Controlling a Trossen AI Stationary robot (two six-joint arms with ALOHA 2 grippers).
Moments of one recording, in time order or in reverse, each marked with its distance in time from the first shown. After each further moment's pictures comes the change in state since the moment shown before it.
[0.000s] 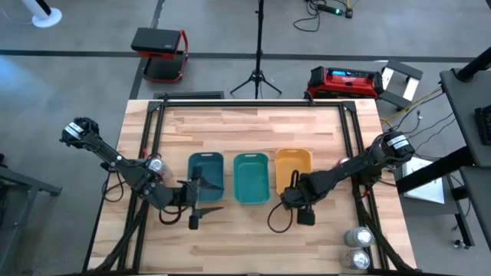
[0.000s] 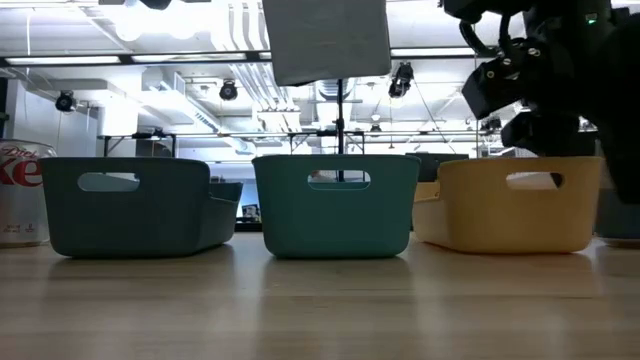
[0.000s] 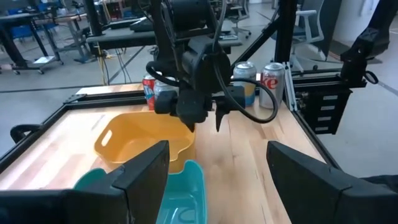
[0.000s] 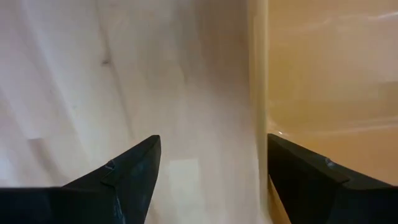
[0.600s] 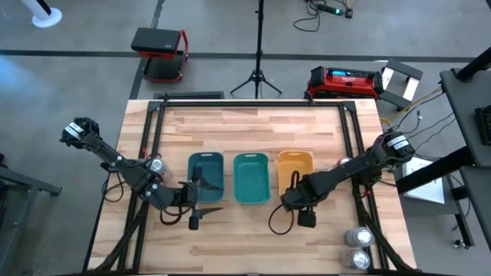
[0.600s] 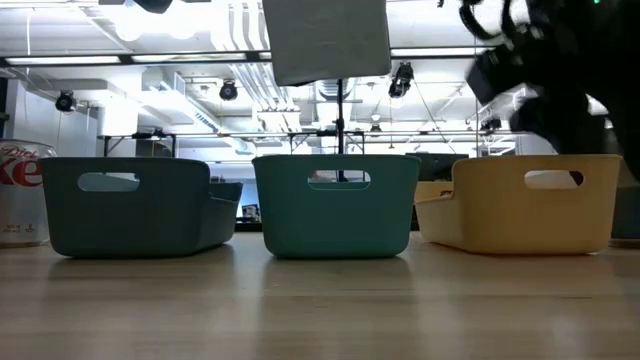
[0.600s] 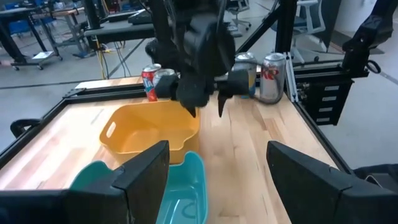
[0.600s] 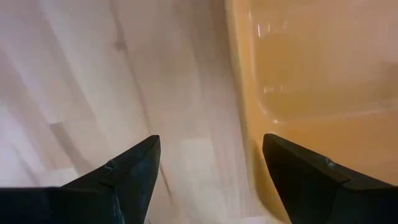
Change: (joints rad) left arm 0.000 0.005 0.000 -0.032 0.003 -0.008; right arm 0.013 -0.001 0.066 -0.091 -0.007 0.048
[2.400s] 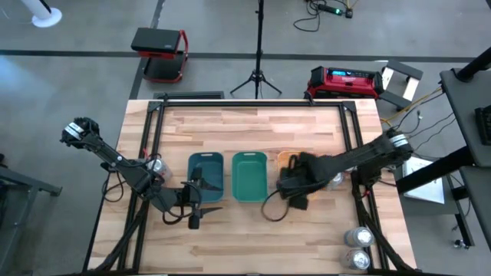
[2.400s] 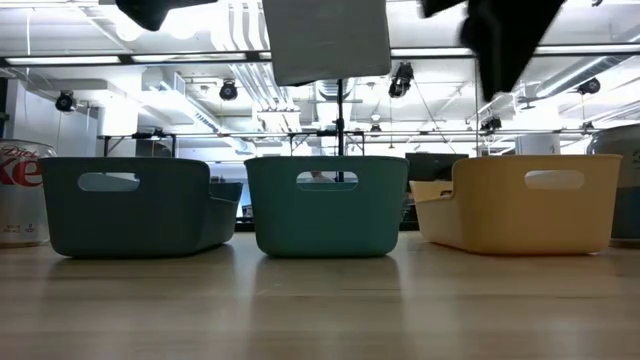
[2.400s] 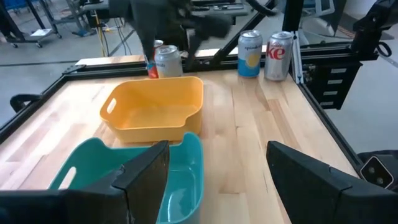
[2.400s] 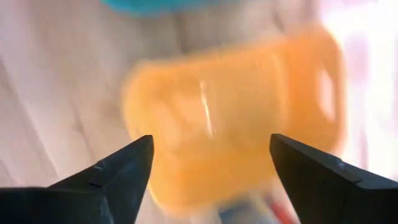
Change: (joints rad) left arm 0.002 0.002 0.000 -0.100 0.000 -0.082; right arm -0.058 -0.004 0.360 -0.357 0.337 -0.005
